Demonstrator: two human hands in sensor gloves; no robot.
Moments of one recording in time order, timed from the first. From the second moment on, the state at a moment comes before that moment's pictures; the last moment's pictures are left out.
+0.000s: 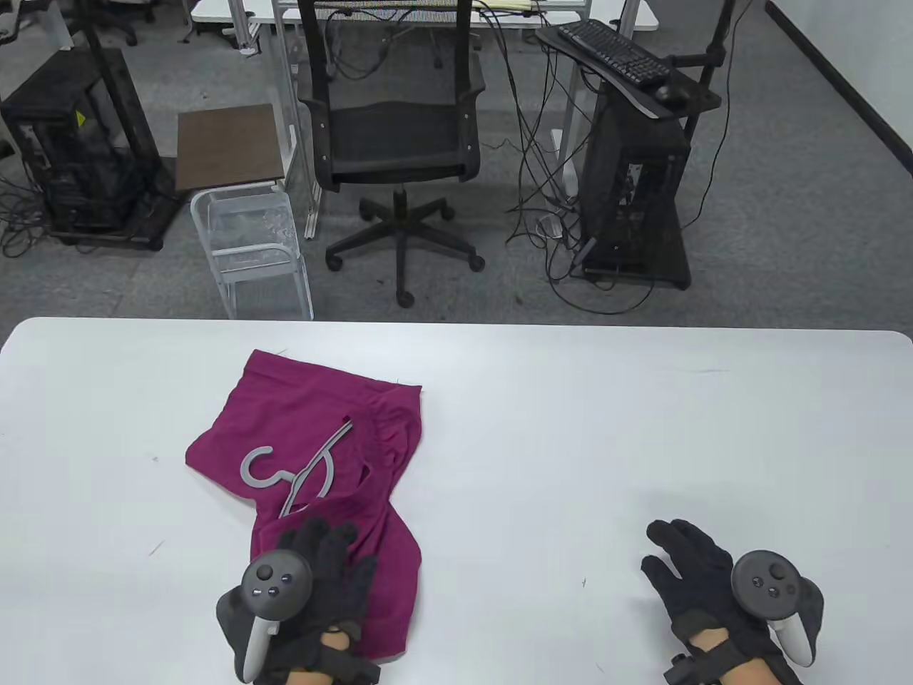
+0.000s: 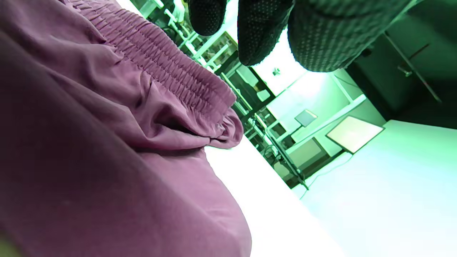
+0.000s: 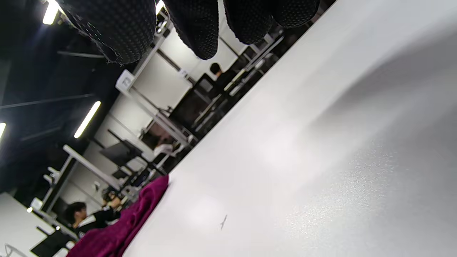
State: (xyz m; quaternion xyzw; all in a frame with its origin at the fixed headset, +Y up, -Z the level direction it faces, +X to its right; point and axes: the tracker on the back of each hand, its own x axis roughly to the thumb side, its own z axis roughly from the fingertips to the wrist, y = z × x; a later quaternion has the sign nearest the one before) left_hand -0.202 -0.738 -0.280 -0.01 0.06 0.41 0.91; right_hand 0.308 -0.750 -0.303 0.05 -0.01 0.90 0.42
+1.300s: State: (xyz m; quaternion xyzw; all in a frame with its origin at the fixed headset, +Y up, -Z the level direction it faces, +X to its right) left_hand -0.228 -0.742 -0.276 0.03 0.11 0.44 0.89; right_hand 0.302 -0.753 -0.303 0.07 0.02 0.90 0.43
